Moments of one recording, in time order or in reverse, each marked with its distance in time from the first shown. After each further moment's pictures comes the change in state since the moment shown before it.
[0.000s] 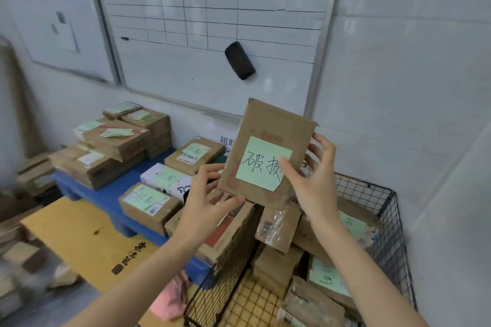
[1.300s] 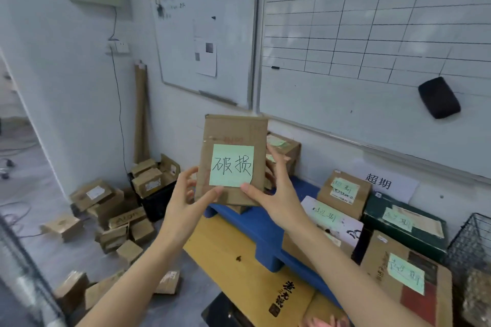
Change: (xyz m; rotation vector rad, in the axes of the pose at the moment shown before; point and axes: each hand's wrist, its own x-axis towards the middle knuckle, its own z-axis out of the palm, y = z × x) left_hand 0.007 -0.055 -0.481 0.070 0.402 -0.061; right_hand -0.064 -0.035 0.505 0.028 -0.574 -0.006
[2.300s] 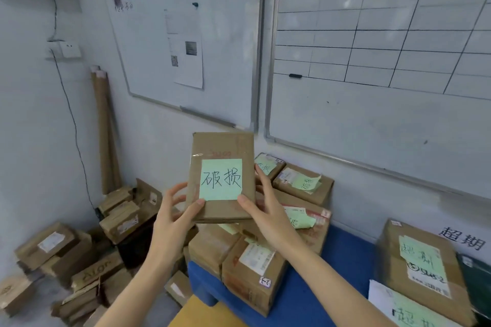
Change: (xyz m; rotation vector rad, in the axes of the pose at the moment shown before) left_hand 0.321 -0.103 -0.011 -0.085 -0.028 -0.061; right_hand 0.278 0.132 0.072 0.082 0.007 0.198
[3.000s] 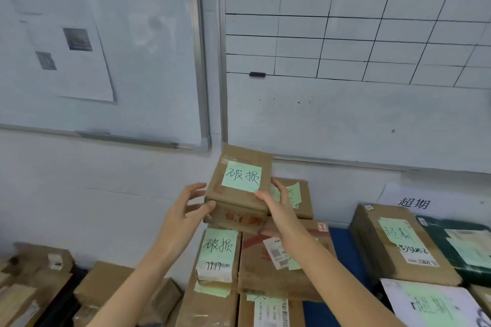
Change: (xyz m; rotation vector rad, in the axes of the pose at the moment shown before) left_hand 0.221 -0.043 0.059 0.145 -0.629 0.084; right_hand 0.130 0.047 -0.026 0.182 0.666 0.410
